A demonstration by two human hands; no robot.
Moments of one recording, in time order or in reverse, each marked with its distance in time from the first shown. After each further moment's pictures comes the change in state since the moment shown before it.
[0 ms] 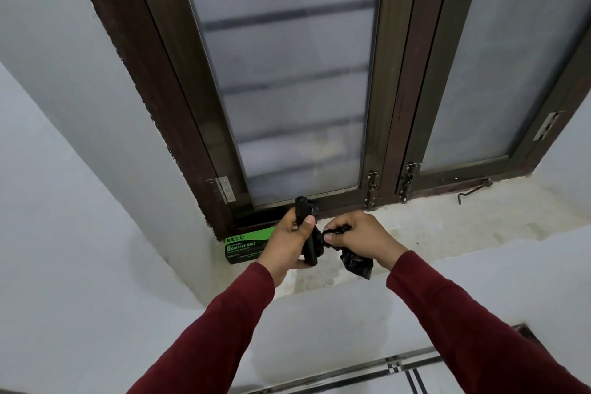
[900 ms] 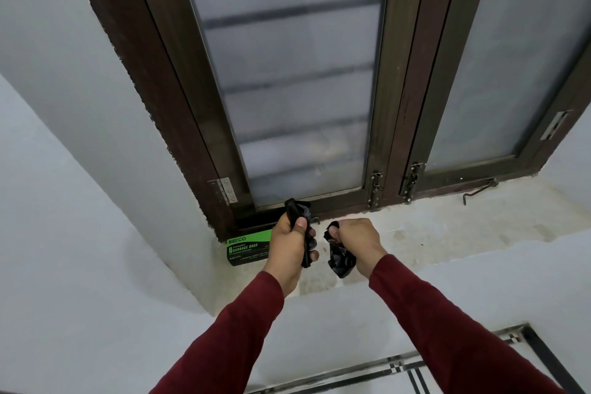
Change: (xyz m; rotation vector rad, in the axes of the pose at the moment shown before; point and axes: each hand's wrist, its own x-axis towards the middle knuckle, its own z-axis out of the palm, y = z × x) left_hand 0.010 -0.009 0.011 -0.293 0.202 0.054; right_hand 0.016 -0.003 0.037 0.184 0.330 0.309
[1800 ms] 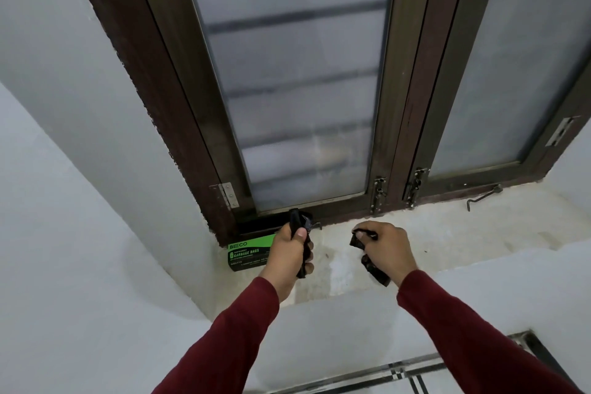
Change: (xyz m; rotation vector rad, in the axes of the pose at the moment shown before) left_hand 0.005 0.003 -0.008 0.132 -0.010 -0.132; right_hand 0.023 0.043 -0.039 -0.200 0.093 -0.258
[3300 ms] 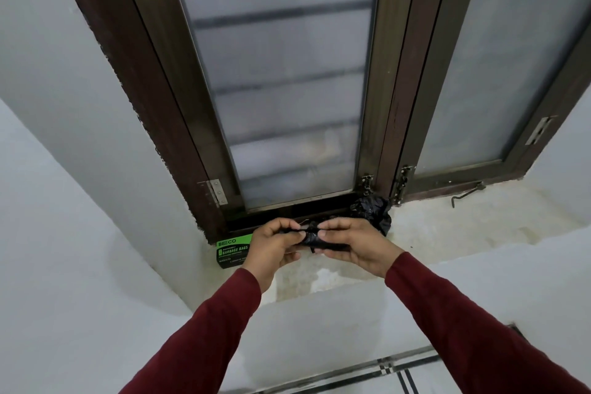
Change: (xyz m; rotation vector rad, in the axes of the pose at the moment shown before) left_hand 0.007 -0.003 -0.017 -0.012 -0.066 0.084; right_hand -0.011 -0.036 -0.011 0.831 -0.592 0.295
